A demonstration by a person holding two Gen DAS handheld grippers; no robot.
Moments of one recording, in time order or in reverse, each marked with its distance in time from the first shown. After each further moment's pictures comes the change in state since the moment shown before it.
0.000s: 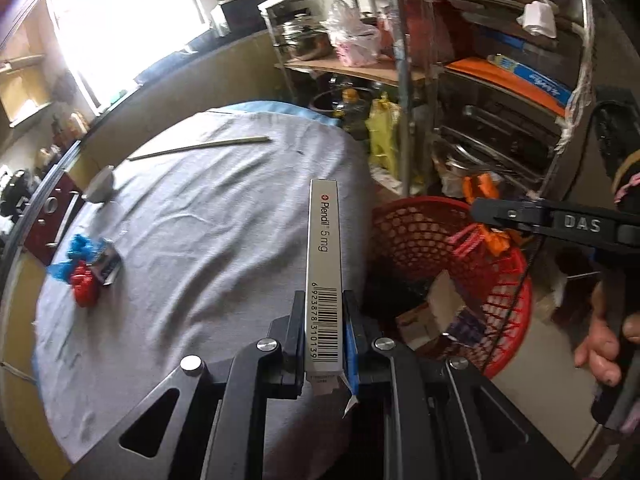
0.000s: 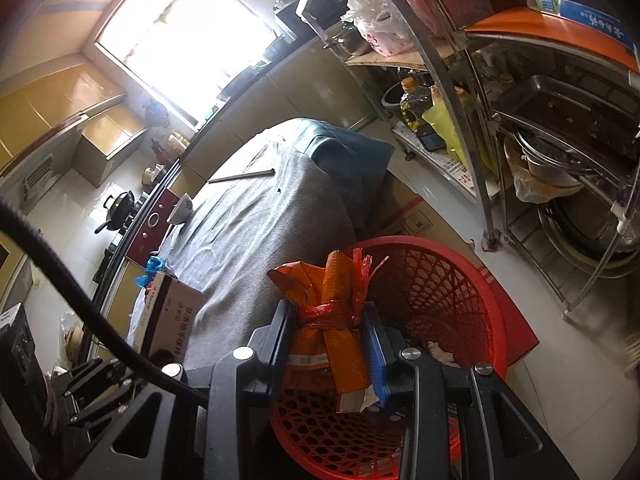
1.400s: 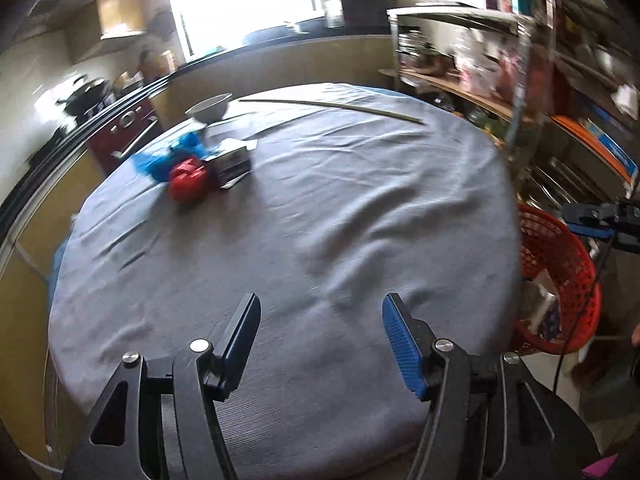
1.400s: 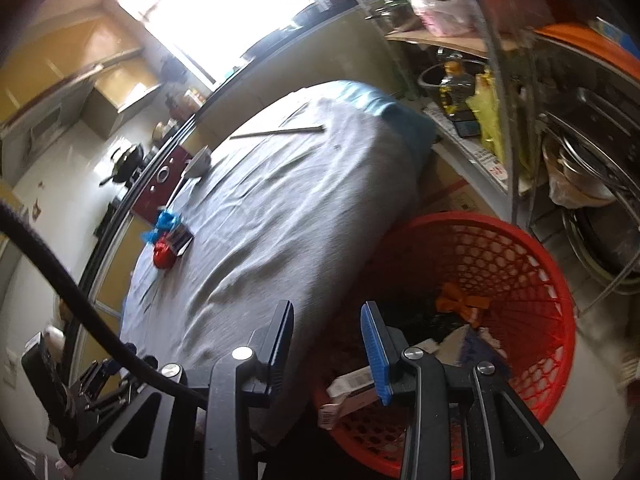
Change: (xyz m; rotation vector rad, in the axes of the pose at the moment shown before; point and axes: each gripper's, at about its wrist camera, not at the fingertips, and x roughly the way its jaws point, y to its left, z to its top) left arm -0.023 0.151 -0.106 -0.333 -0.050 0.162; right arm 0.034 0.077 -0.017 -0.131 0.117 0.002
